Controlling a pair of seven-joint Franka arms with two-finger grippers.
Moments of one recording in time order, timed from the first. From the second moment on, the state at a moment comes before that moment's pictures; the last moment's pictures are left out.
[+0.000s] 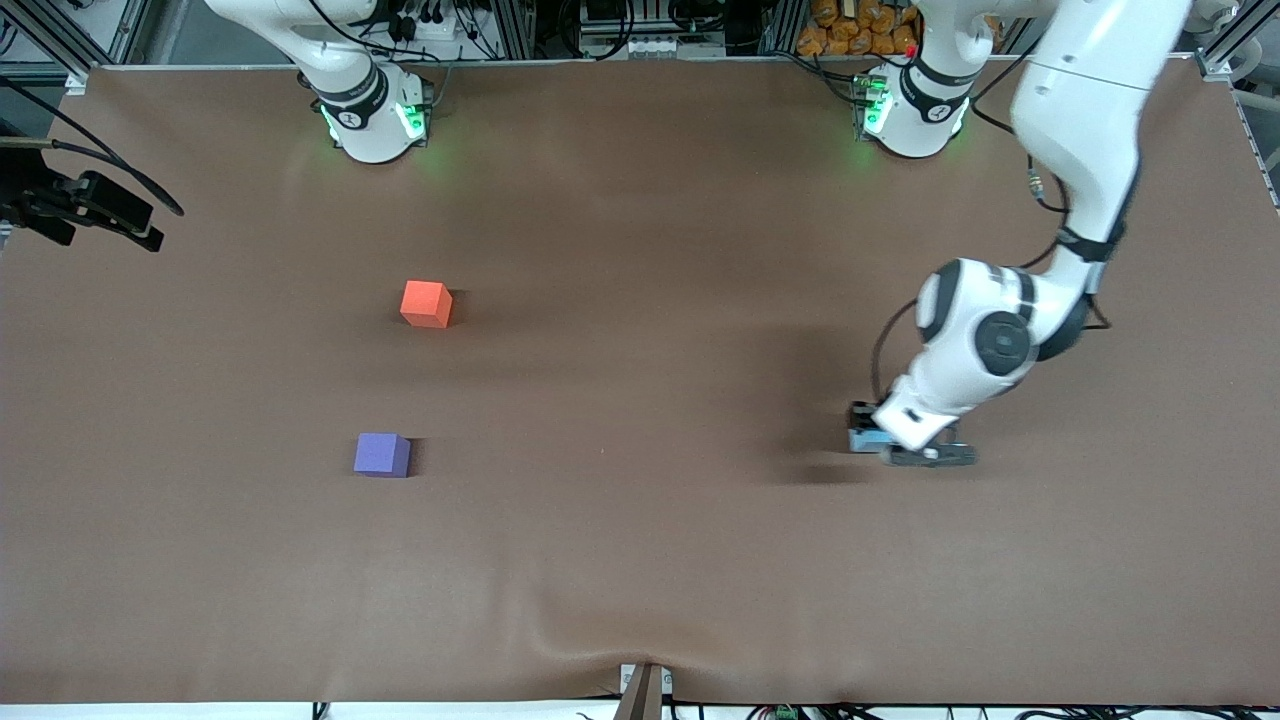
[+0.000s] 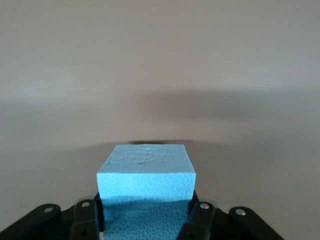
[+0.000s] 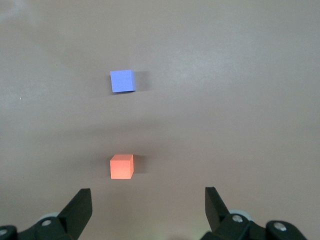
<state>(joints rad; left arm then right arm) -0.17 0.53 -0.17 -1.89 0.02 2.47 -0.25 -0.02 -0.04 0.02 -1.53 0.02 1.47 0.10</state>
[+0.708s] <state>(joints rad) -0.70 0.75 -0.16 -1.46 0.02 2.32 -0.39 -0.02 -0.04 0.02 -1.53 0.02 1.47 0.10</state>
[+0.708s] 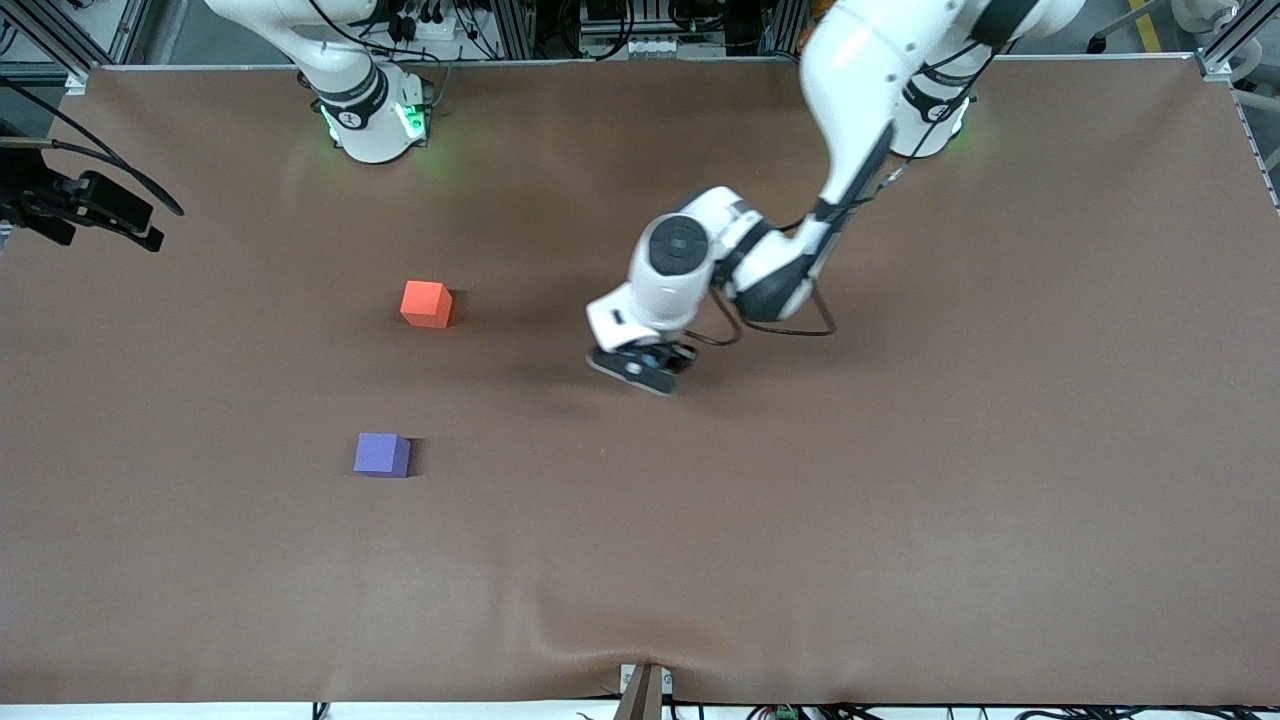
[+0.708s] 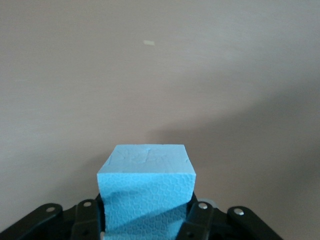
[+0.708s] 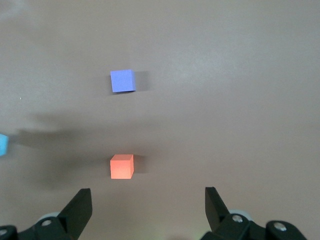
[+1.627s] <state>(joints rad) -0.83 0.92 -0.14 -1.29 0.01 2.30 -0.45 -0.02 0.00 0.04 -1.53 0.02 1.49 0.09</state>
